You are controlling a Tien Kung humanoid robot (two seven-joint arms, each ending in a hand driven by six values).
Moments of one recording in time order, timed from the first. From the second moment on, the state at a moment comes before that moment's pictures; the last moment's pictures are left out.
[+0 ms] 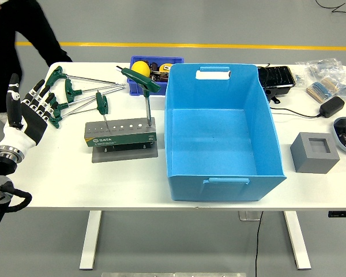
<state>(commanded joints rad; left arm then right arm) -0.24 0.31 -1.31 -1.13 0.47 -0.06 -0.13 0.07 -0.17 0.08 0.23 0.56 -0.27 -0.01</state>
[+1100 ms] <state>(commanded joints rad) -0.25 0.31 -1.29 -1.12 0.46 -0.06 -0.14 0.07 -0.17 0.08 0.23 0.56 -0.27 -0.01</state>
